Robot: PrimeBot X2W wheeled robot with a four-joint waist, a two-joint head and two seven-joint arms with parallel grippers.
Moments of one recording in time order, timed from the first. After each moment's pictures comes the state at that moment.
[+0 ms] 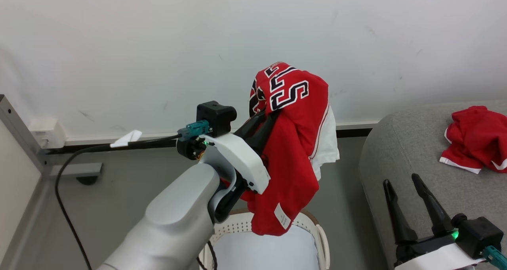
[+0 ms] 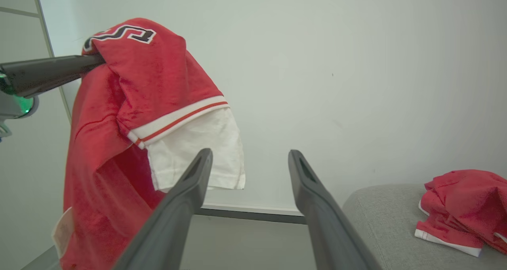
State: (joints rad) left arm -0.85 0.10 -0.83 0.66 -0.76 -0.09 -0.22; right arm -0.14 -0.19 0.23 0.19 0.42 0.13 -0.26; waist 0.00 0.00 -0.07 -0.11
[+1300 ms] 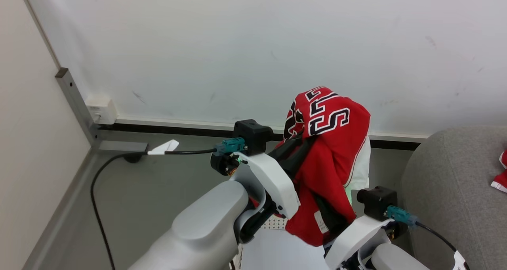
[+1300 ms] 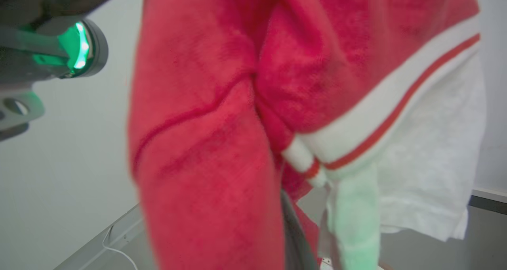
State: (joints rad) left arm -0.83 0.05 -0.94 0.61 -0.81 -0.10 -0.20; right arm -0.51 -0.10 0.77 0.66 0.77 0.13 -0.26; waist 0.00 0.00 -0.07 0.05
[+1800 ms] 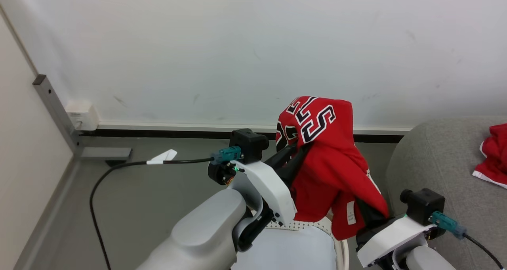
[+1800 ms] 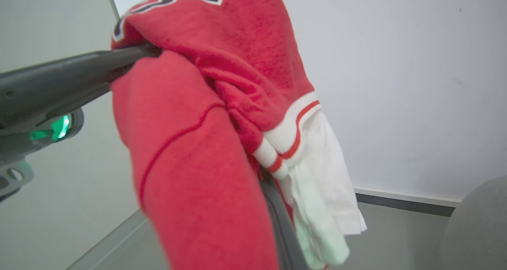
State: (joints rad) left arm -0.81 0.05 -0.95 0.64 -0.83 -0.09 -0.22; right arm -0.39 -0.16 0.55 0.49 0.66 0.13 -0.26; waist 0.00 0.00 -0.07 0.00
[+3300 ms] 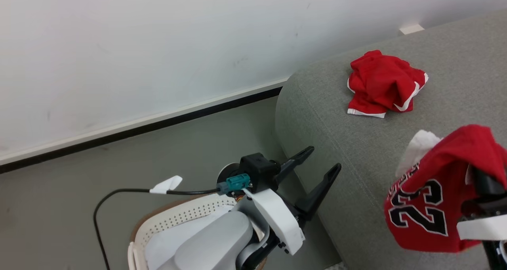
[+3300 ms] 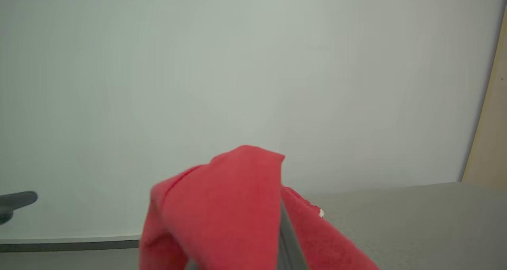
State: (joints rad) left arm -0.70 0.08 -0.95 0.47 -0.69 -0.10 -0.26; right arm -0.20 -0.32 0.10 0.08 0.43 0.13 -0.26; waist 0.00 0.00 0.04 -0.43
